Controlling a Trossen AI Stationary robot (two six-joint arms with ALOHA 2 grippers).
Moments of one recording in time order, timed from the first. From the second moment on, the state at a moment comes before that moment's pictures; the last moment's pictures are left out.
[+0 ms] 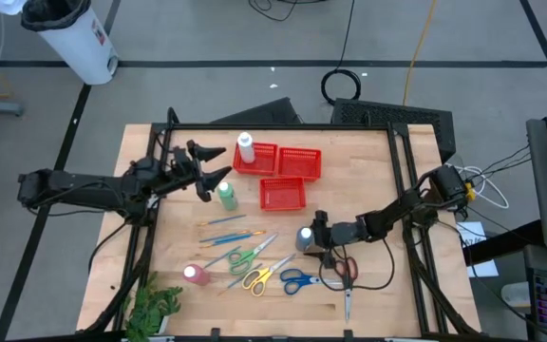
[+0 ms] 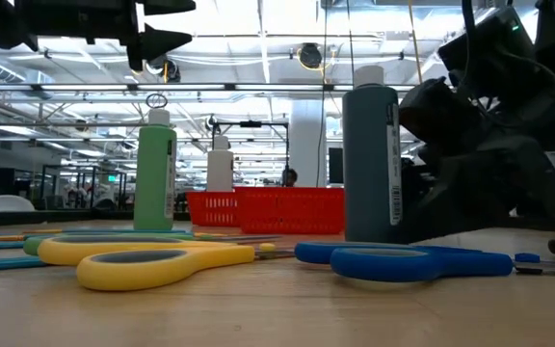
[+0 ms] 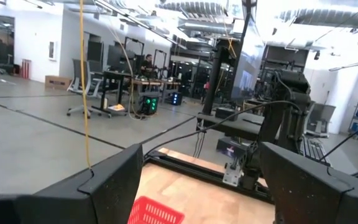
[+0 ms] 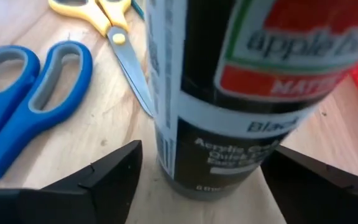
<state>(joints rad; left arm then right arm) 0.11 0.82 0.39 0.64 -0.22 -0.14 0.30 1.78 0.44 0.80 0.16 0.07</state>
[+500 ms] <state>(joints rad) 0.12 0.91 0.40 0.66 -0.18 -0.33 0.30 1.76 0.44 0.86 0.16 0.10</state>
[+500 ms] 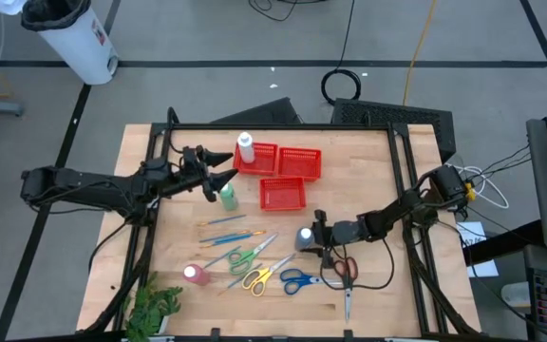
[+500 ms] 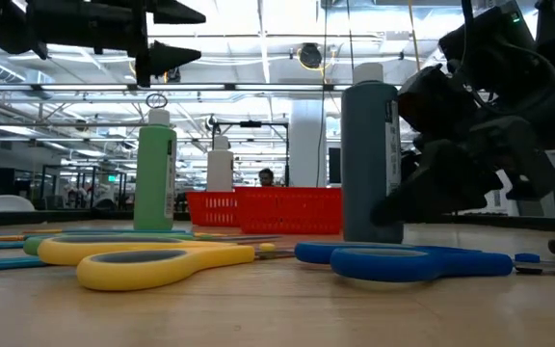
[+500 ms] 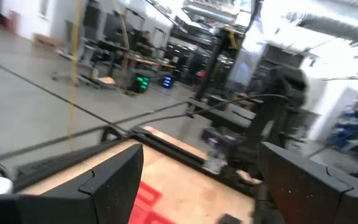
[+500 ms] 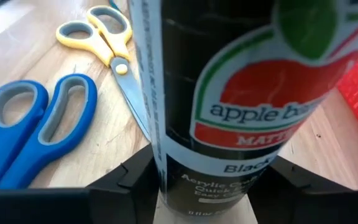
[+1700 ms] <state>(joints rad) -0.08 1.81 1.30 0.03 -0.03 -0.04 0.26 1.63 0.44 0.71 0.17 0.17</state>
